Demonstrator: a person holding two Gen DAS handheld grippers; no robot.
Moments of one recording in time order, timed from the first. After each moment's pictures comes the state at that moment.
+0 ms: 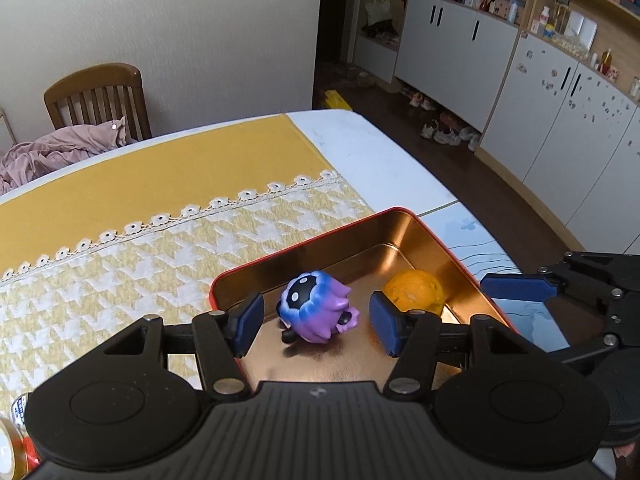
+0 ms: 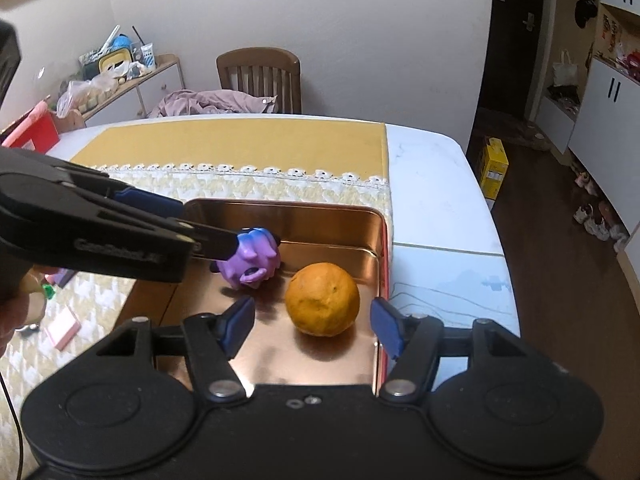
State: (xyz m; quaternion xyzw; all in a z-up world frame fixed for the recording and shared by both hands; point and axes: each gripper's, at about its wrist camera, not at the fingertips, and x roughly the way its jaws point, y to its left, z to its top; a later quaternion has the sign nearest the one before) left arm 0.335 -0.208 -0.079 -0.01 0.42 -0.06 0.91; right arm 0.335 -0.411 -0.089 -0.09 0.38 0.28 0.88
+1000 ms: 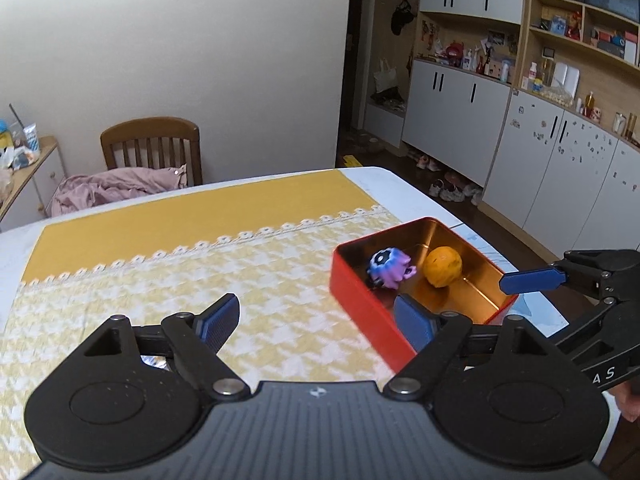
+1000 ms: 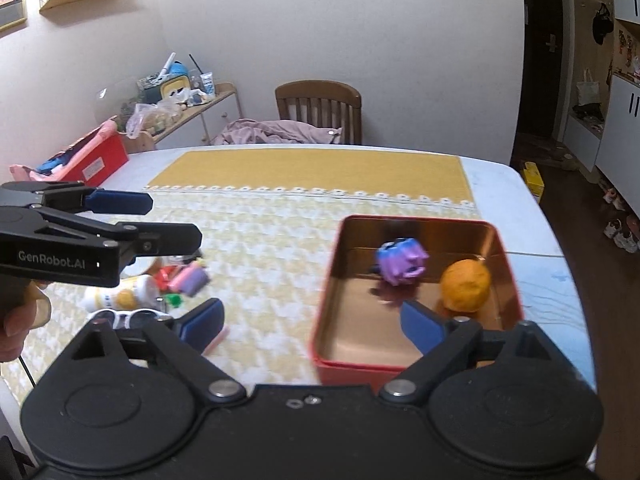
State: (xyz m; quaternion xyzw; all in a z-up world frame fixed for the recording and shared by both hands) left arm 0.178 -0.101 -0.033 -0.02 0.32 -0.04 0.95; right arm 0.215 -0.347 -0.046 -0.05 0.34 0.33 0.88
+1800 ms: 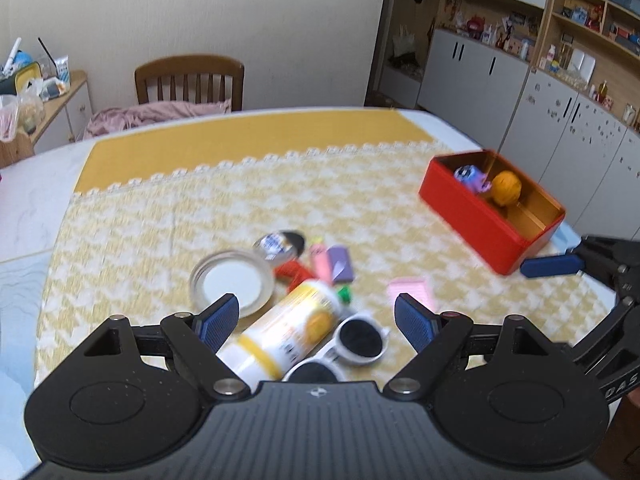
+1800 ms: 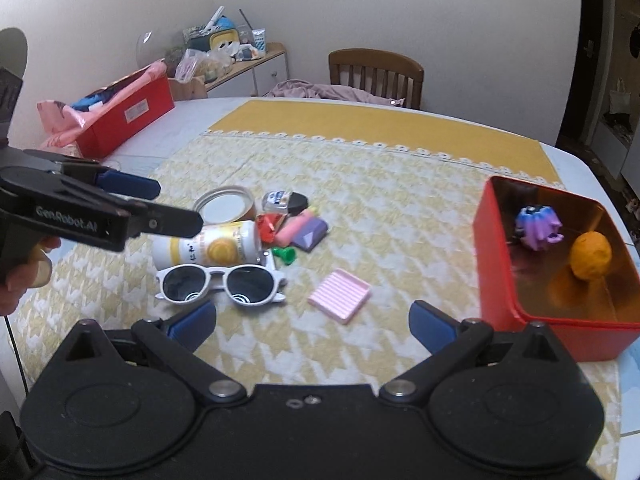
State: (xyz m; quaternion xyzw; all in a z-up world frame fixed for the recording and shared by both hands) left arm 0.117 0.039 -0.087 -0.04 0.38 -0.04 0.92; right arm 0.138 -0.225 -0.084 -0.10 0.36 0.35 0.86
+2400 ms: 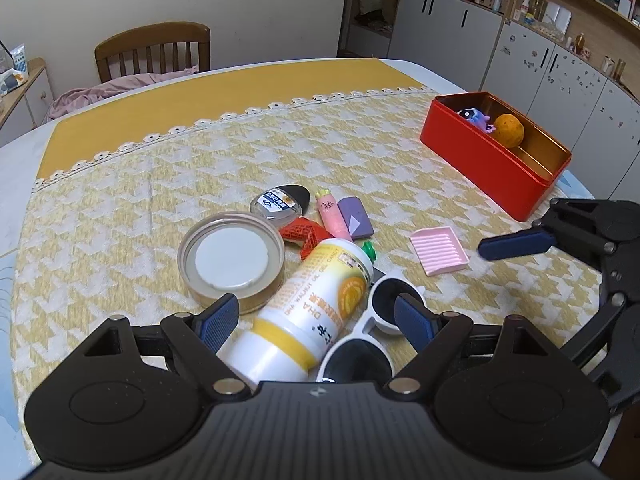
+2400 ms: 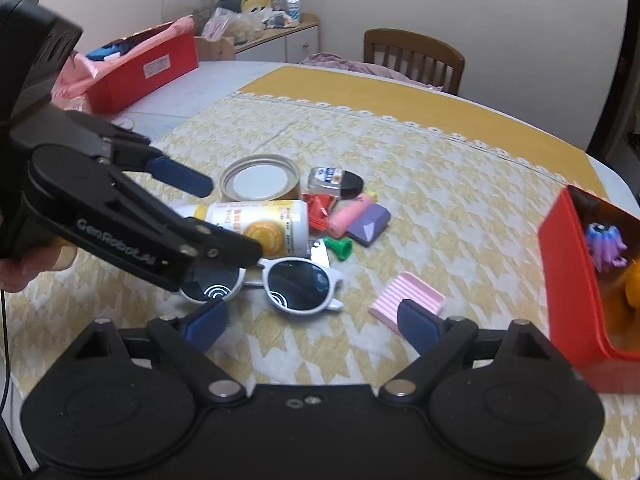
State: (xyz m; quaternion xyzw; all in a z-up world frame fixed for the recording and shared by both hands) left arm 0.146 0.058 -0.130 -0.01 0.43 -0.10 0.90; right arm 0.139 -0.159 -0.117 -0.15 0.37 0.37 0.84
